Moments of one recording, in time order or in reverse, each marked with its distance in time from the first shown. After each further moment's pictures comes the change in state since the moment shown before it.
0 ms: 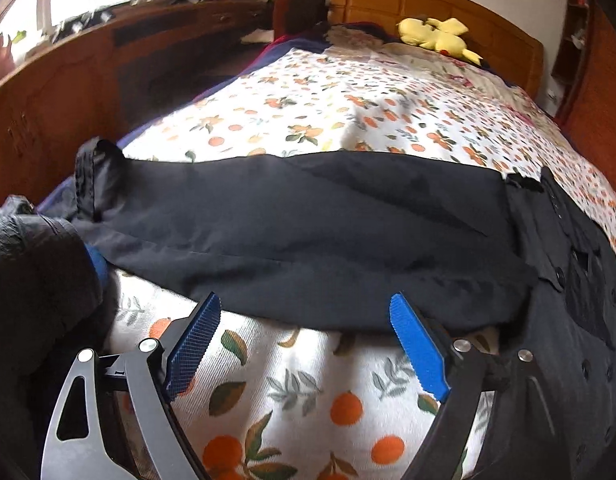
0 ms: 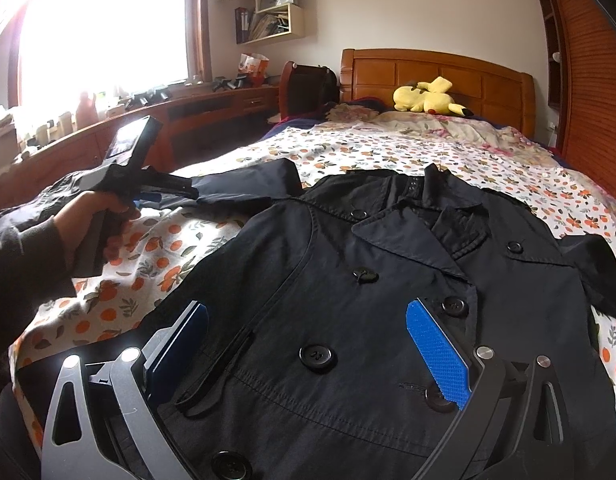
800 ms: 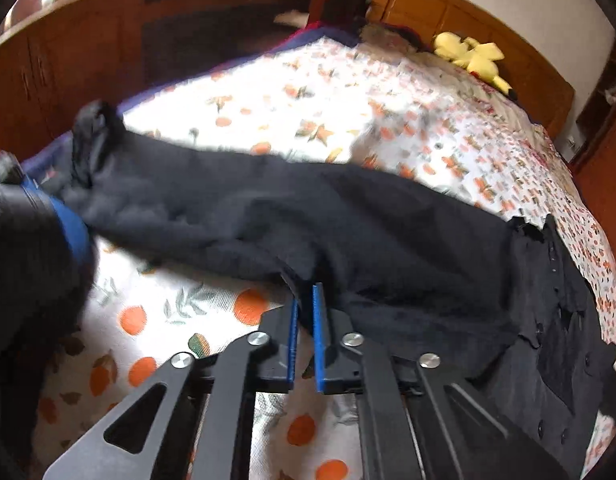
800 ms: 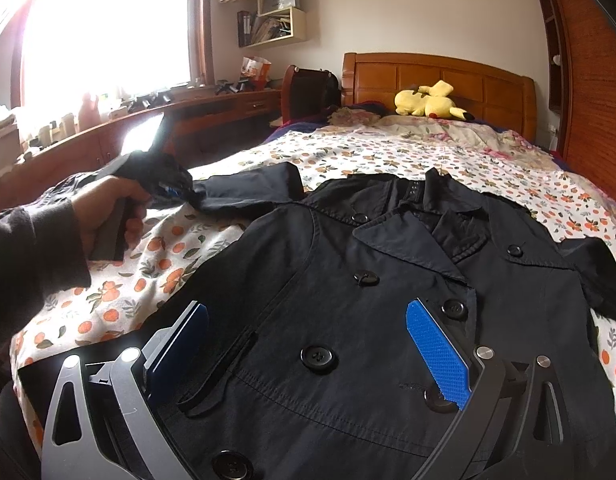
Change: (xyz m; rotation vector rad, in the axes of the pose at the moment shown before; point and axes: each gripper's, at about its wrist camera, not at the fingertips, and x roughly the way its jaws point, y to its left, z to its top) left arm -0.007 -0.011 0.020 -0.158 0.012 -0.021; right arm -0.007 0.001 0.001 -0.011 -0.017 0.001
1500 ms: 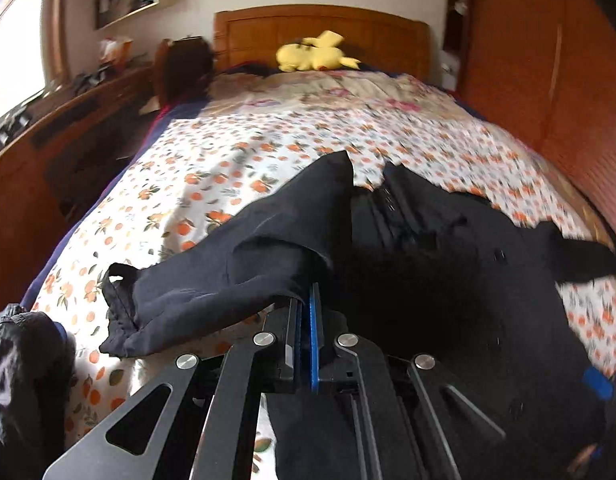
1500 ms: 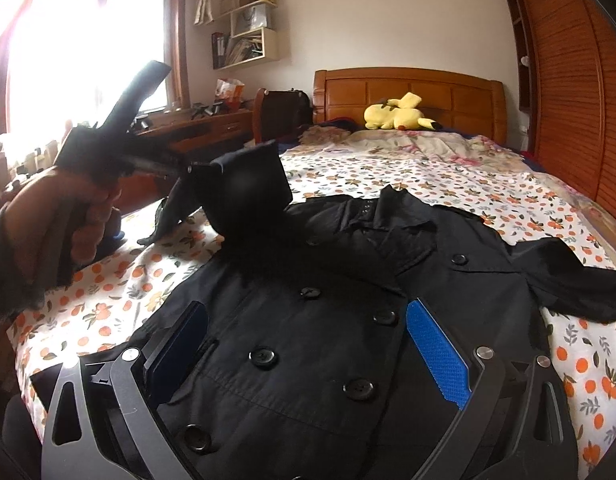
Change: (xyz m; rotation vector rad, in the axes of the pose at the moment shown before) left arm -0.130 -0.173 -0.074 0.479 -0.109 -0.171; right arm -0.049 -0.043 0.009 0.069 -0.062 -0.064
